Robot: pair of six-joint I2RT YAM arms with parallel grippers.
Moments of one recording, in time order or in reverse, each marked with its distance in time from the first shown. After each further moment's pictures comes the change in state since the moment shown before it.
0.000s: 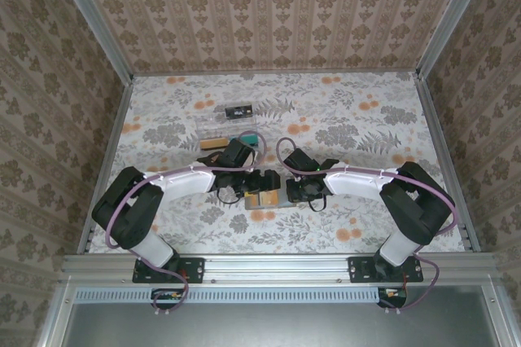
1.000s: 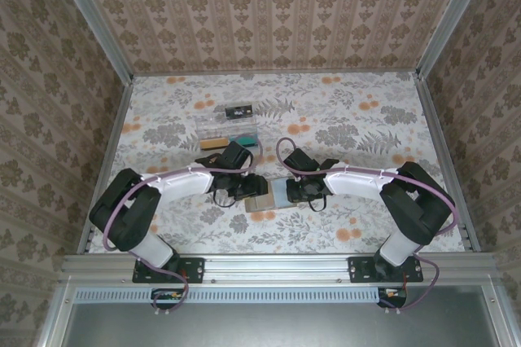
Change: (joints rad) left arm 0.006 -0.018 -0.013 -0.105 -0.085 -0.003; right arm 0.000 -0.001 0.002 -0.006 0.000 -0.004
